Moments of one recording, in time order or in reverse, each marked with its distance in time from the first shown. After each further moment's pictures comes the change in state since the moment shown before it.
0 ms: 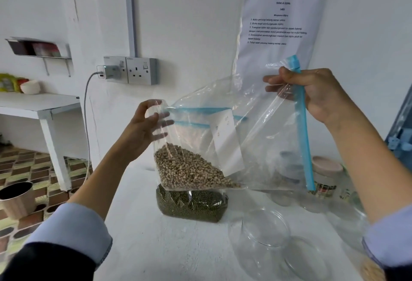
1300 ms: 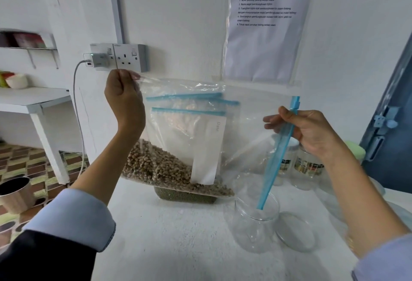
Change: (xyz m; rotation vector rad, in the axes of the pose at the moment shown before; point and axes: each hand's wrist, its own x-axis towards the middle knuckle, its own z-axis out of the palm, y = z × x) left_hand 0.001 0.028 0.050 0.114 0.591 0.576; right_hand -0.069 0.080 -0.023 0.129 -0.043 0.128
